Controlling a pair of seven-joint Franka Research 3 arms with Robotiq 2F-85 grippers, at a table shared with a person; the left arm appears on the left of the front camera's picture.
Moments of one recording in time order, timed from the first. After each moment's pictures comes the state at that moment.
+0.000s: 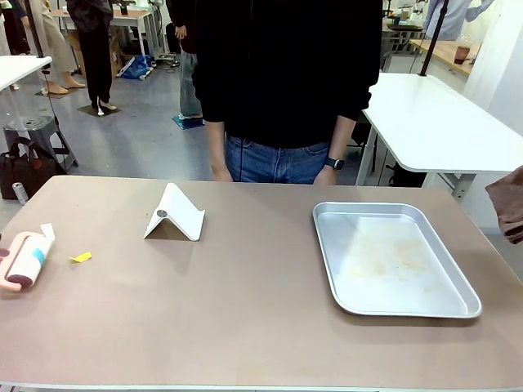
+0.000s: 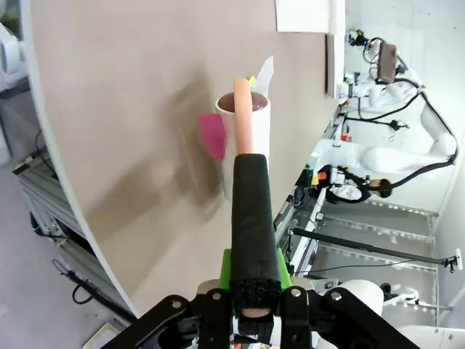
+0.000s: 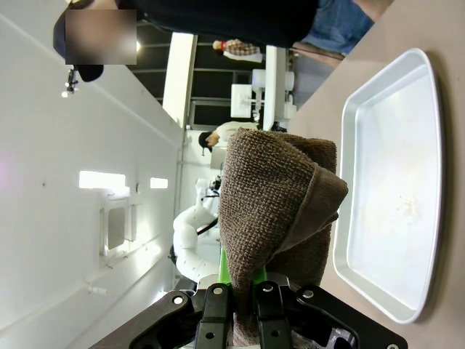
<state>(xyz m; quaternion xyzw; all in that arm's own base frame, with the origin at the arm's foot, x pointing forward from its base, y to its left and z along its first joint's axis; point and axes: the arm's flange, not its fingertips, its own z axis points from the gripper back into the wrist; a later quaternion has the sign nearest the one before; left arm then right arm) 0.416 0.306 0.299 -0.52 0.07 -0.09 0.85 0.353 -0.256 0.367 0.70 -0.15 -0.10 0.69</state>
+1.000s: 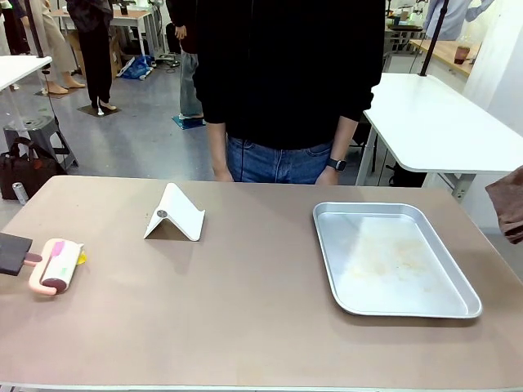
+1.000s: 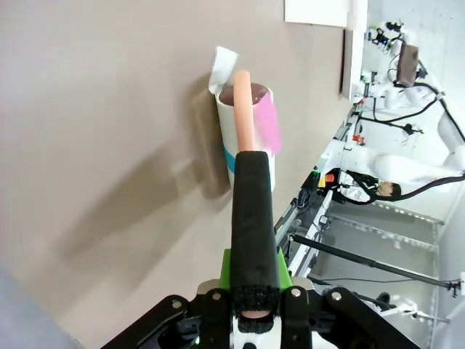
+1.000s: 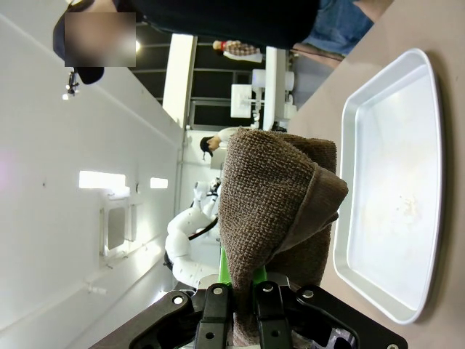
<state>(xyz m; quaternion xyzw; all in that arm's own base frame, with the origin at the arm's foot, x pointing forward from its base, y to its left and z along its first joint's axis) 0.419 0.237 0.299 -0.49 0.10 -0.07 0.86 0.353 -0.256 0.367 0.70 -0.15 -0.10 0.69</state>
